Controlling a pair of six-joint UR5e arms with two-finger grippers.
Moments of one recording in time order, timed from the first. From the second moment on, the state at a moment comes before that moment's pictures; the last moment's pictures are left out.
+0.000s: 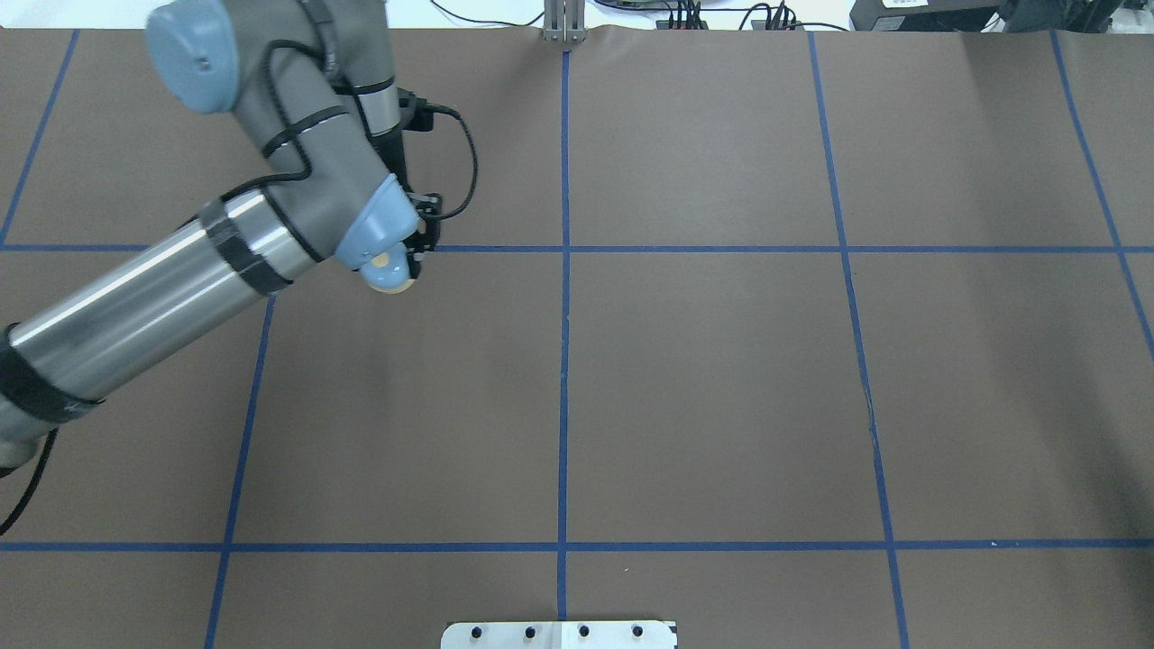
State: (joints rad) left arm -0.83 -2.51 -1.26 -1.06 -2.45 -0.50; right arm 1.37 -1.81 1.90 -1.17 2.47 0.22
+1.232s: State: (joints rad) left arm -0.65 -2.72 -0.83 -1.63 -2.52 -1.09; right arm 1.37 -1.81 1.88 -1.17 2.47 0.23
